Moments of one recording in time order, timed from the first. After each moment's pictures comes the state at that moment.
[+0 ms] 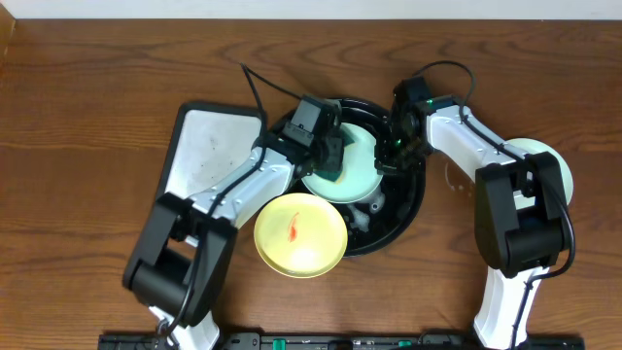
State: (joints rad) left arm -0.51 1.87 1.16 -0.30 0.16 -0.35; right arm 0.28 2.09 1.42 -0.84 -0.33 0.38
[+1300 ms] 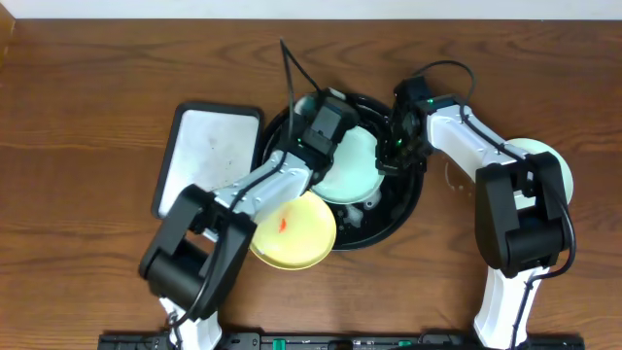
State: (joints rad) left arm -0.58 1.90 1.18 -0.14 -0.55 0.02; right arm 0.28 2.09 1.42 -0.85 -0.32 0.38
